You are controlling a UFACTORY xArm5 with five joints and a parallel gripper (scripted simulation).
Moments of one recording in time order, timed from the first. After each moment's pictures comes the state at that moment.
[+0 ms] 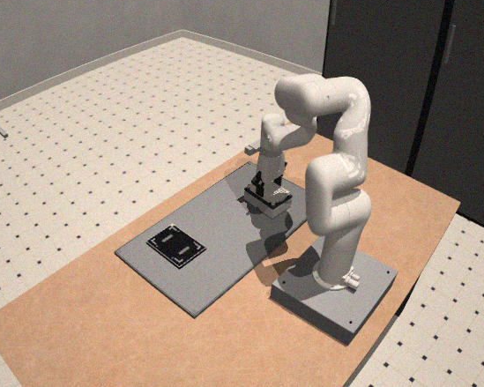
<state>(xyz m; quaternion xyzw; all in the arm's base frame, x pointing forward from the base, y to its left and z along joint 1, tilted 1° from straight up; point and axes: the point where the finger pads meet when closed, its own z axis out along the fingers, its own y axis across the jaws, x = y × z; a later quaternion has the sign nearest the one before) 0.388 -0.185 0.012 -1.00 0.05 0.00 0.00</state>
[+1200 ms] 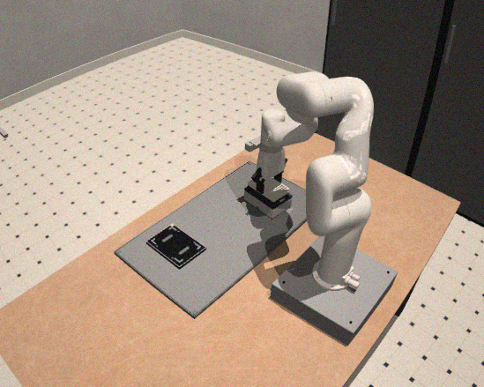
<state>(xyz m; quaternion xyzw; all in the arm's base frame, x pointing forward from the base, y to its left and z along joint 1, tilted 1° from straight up) 0.388 -0.185 0.027 -1.00 0.05 0.00 0.00</state>
